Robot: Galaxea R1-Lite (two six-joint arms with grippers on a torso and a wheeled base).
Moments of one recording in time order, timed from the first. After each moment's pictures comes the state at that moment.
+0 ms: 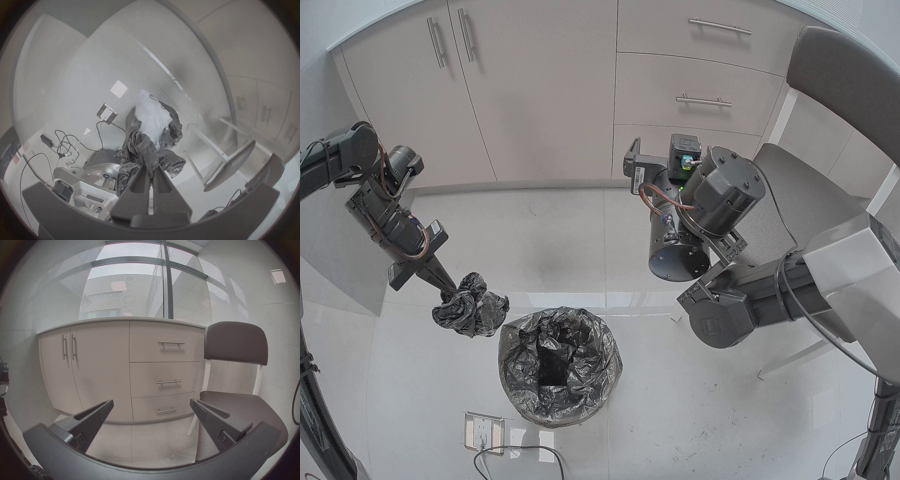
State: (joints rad) left arm -0.06 2.06 -2.00 1.26 -0.41 -0.76; right arm 0.77 2.19 -1.43 -1.32 -0.87 -0.37
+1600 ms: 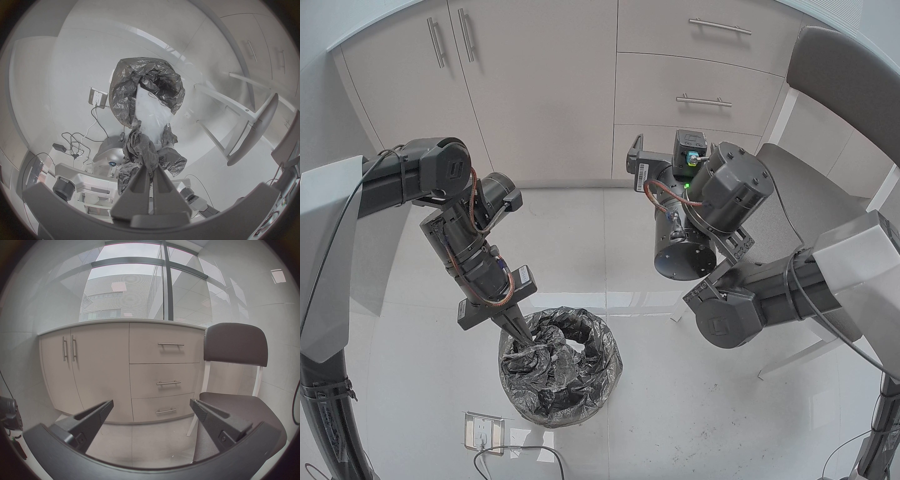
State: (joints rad) left arm -0.40 2.17 -2.00 1.29 -0.40 -0.77; right arm 0.77 2.17 -1.41 -1.32 -0.87 -0.37
